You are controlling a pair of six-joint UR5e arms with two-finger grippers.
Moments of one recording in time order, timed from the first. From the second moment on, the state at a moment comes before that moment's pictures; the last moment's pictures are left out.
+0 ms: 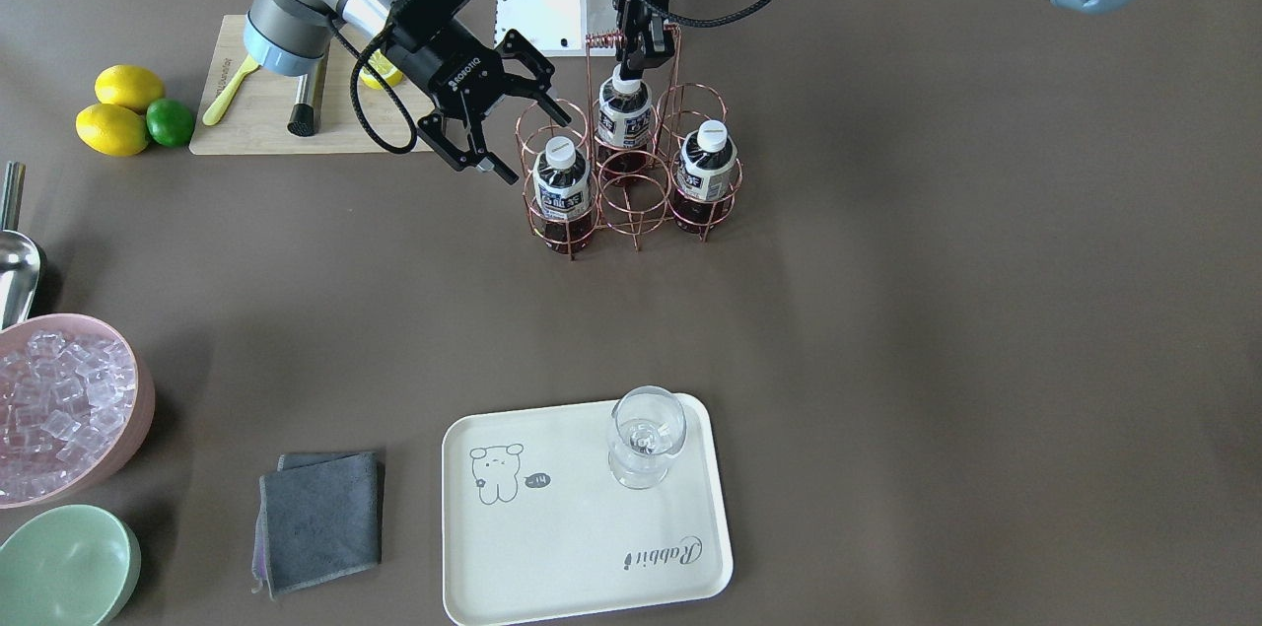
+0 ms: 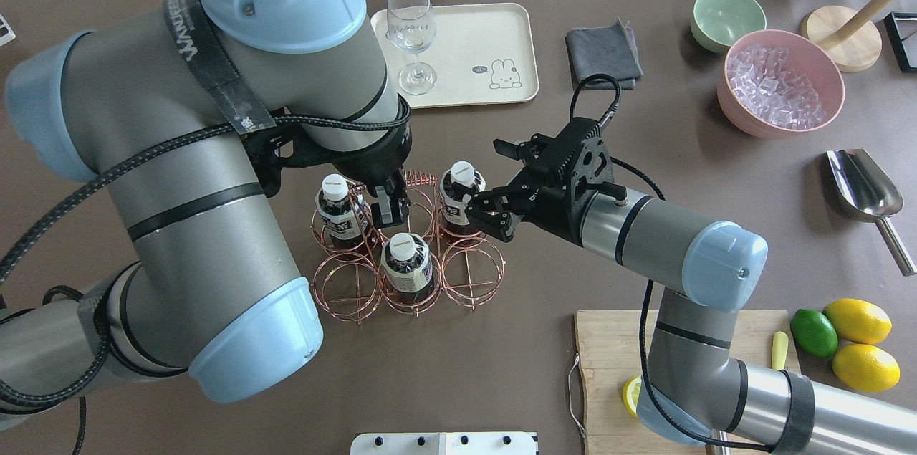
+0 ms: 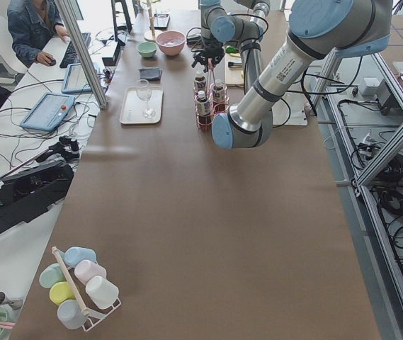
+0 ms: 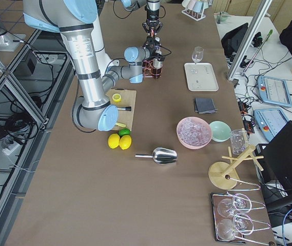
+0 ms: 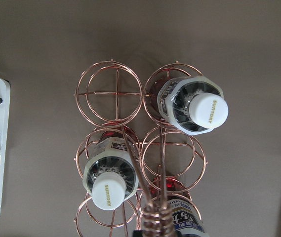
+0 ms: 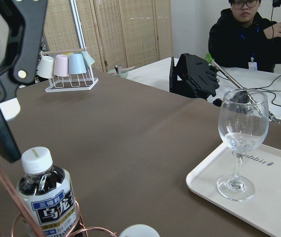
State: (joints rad) left arm -0.60 -2.46 -1.98 -1.09 -2.01 -2.90; right arm 0.40 -1.21 1.77 -0.41 1.39 0.53
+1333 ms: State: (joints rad) left arm -0.60 -2.46 -1.97 -1.09 -2.01 -2.90; right arm 0.38 -1.18 1.76 -0.42 1.37 0.55
